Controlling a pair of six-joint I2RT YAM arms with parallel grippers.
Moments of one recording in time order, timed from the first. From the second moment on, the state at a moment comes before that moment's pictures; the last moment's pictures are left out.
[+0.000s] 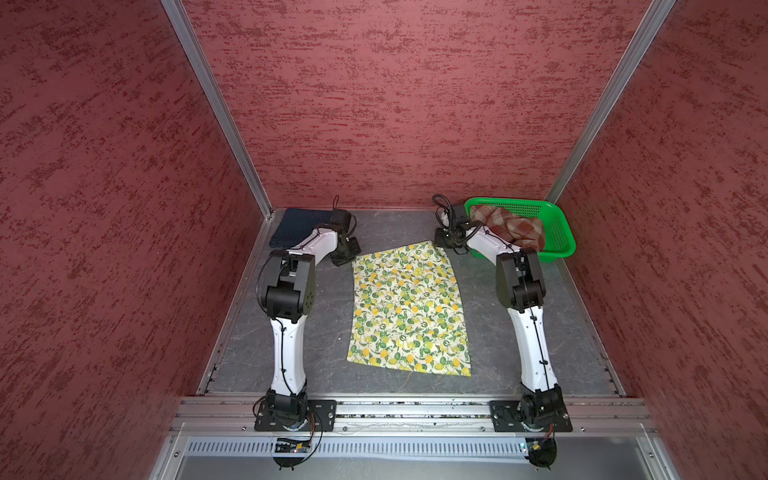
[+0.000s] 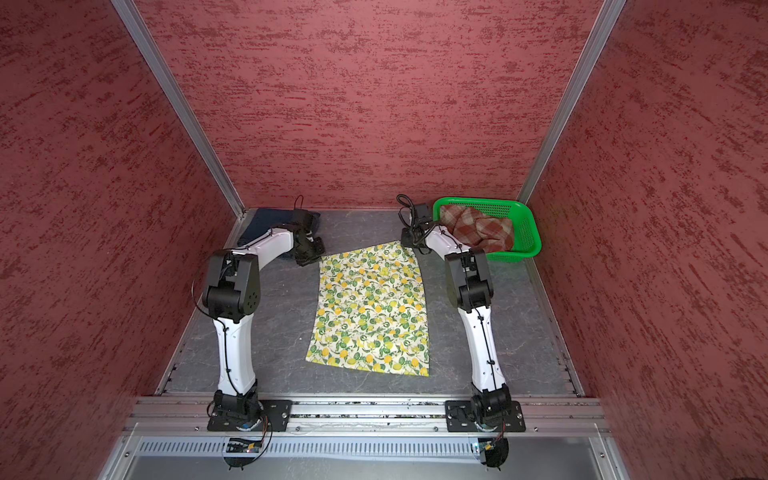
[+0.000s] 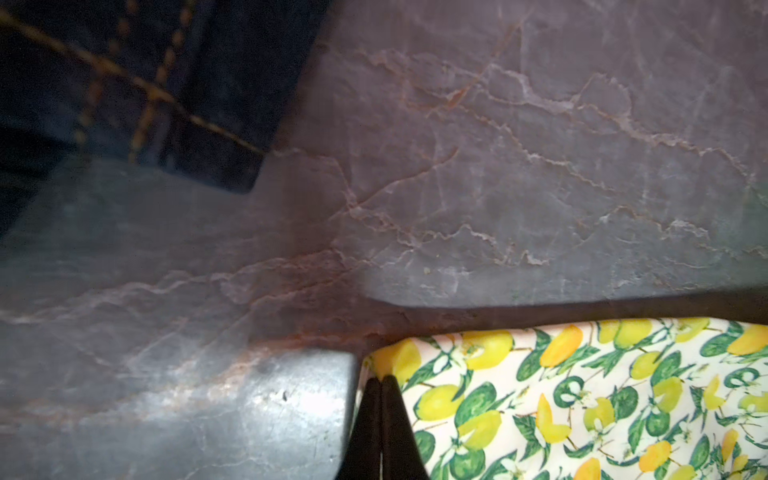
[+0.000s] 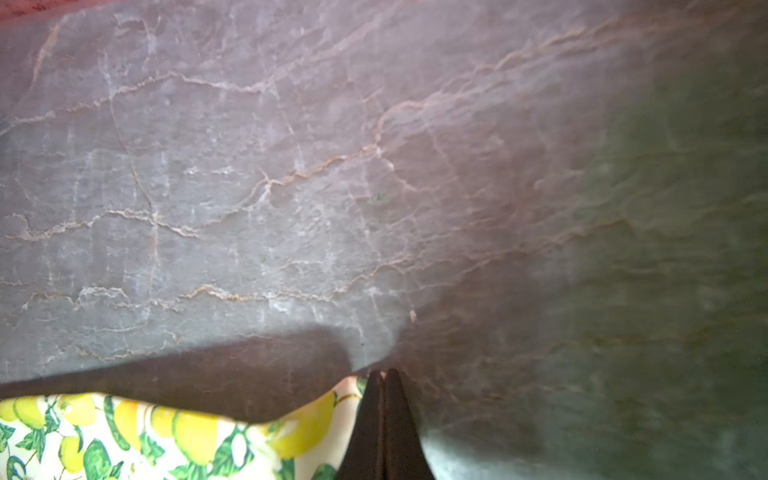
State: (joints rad) left arm -0.17 2.17 1.66 -0.67 0.11 -0.57; right arm 0.25 2.43 1.98 -0.47 -0.13 0.31
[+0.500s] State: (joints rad) left arm -0.12 2.17 1.75 -0.67 0.14 -0.57; right arm 0.25 2.35 2.03 -0.35 -0.11 0.32
